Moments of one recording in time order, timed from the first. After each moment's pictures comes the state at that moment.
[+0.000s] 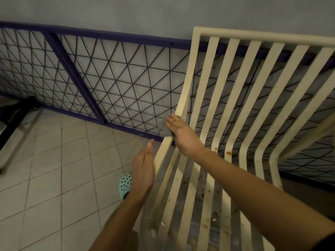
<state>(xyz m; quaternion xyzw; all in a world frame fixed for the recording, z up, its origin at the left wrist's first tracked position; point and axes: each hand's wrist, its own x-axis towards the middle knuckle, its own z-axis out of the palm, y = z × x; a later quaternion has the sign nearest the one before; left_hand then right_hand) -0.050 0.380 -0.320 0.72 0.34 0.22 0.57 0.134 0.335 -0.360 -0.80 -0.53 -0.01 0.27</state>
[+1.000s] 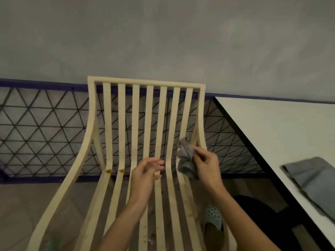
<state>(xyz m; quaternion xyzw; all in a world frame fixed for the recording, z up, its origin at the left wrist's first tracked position) 0.024 0.167 -0.248 0.61 0.17 0.08 0.77 0.089 -0.004 -0.235 -0.77 -0.08 -0.03 0.63</state>
